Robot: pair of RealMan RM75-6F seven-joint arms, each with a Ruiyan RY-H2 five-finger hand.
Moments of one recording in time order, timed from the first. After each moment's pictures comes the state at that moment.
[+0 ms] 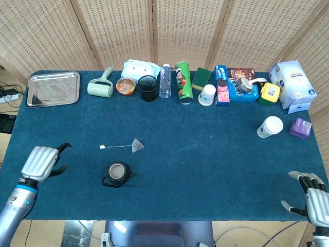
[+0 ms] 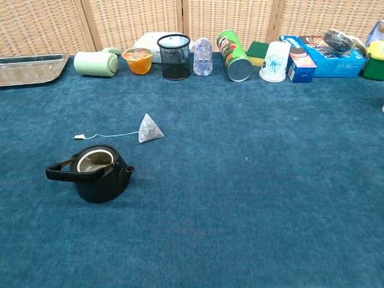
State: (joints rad) left arm -0.33 -1.12 -0.11 -1.75 1.38 1.13 0.28; right arm -0.05 -1.17 0.02 -1.54 -1.46 1.49 0.14
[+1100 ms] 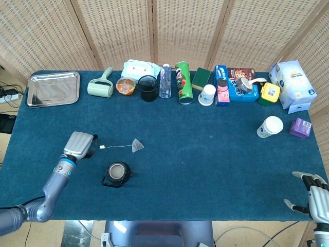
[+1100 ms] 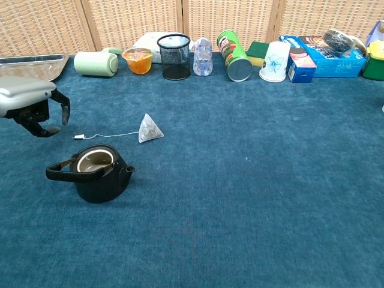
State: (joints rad) left arm -0.63 -1.46 -0.15 -1.40 1.04 0.89 0.47; right arm -0.03 -1.18 0.05 -1.53 -1.36 1.42 0.12
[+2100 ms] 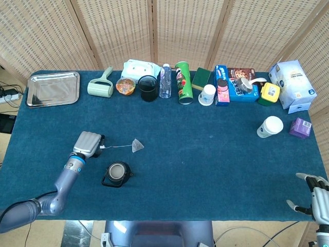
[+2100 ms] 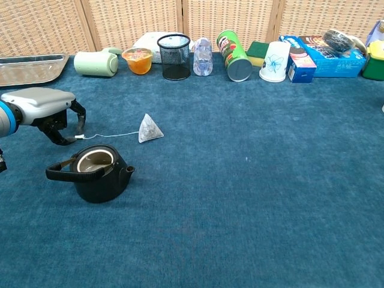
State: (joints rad) left arm -0.70 -1.56 -0.13 -1.27 0.97 0.85 0.47; right arm -0.04 -1.18 0.06 -1.52 -1.34 1.41 0.12
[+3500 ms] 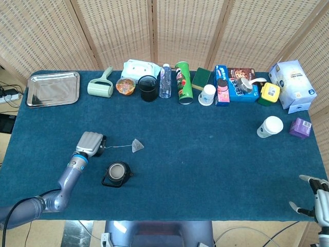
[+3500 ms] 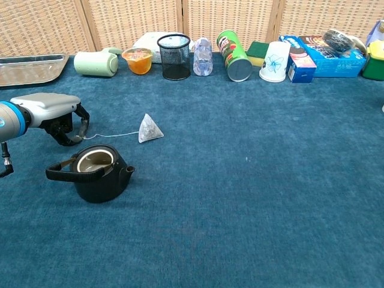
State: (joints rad) left arm -0.73 -1.60 -0.12 -1.22 0.91 0.81 0.44; right arm -0.06 -1.19 0.06 -1.51 -1.33 1.42 0.13
